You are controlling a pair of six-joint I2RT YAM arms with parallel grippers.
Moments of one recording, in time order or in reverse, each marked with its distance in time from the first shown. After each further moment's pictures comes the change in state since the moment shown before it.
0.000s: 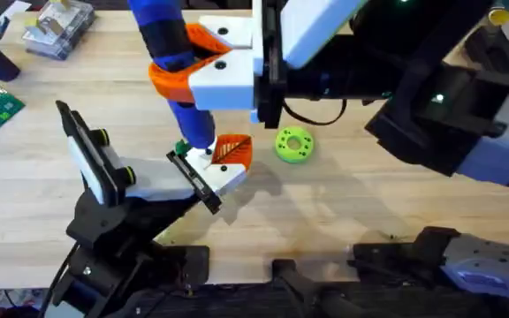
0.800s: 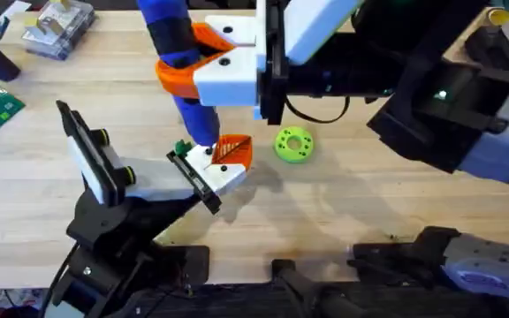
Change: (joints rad) left arm 0.000 0.000 0.000 0.000 0.000 -0.003; right arm -0.019 0.000 0.003 -0.026 0.000 0.001
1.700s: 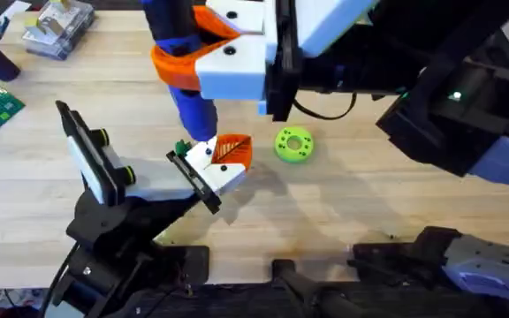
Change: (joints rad) left arm 0.000 0.000 0.000 0.000 -0.003 0.000; right arm 0.000 -0.030 0.000 0.047 0.000 0.018
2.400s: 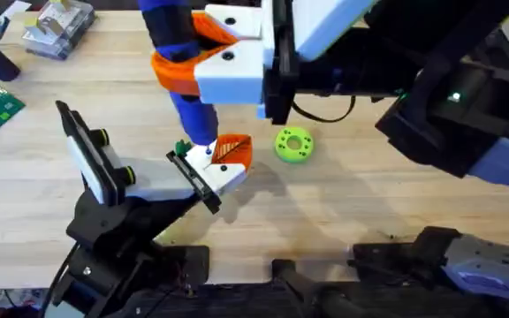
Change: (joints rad) left arm 0.000 0.000 0.000 0.000 0.000 0.000; right arm 0.006 0.000 0.000 -0.024 0.000 0.000
